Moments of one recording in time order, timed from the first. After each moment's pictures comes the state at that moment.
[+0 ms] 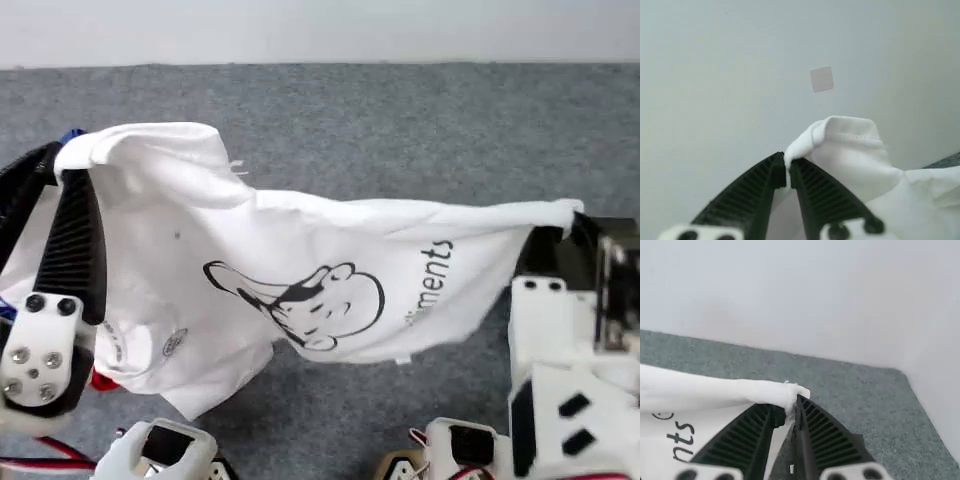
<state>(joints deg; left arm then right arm) 12.4 -35.4 -53.8 97.4 -11.0 7.3 -48.5 -28.5 100.6 14.1</state>
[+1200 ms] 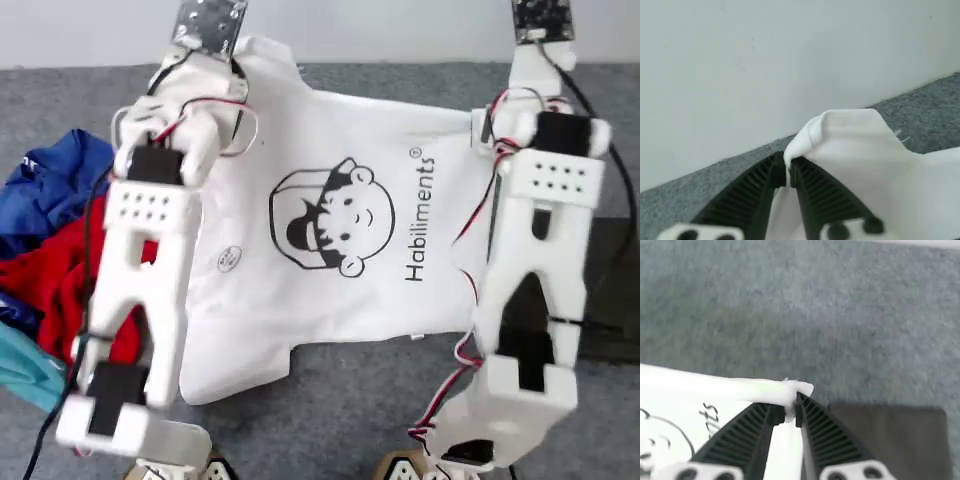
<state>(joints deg) 3.4 2.6 -7.6 40.8 -11.0 7.1 12.0 -28.2 71.6 9.5</state>
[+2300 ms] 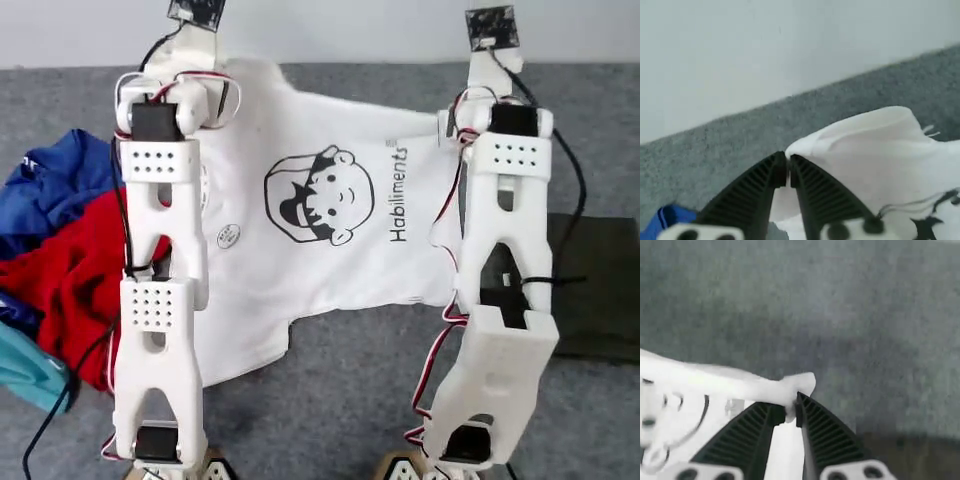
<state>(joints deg) -1.6 58.1 -91.5 84.7 -11.0 3.1 29.2 -39.3 72.4 9.8</state>
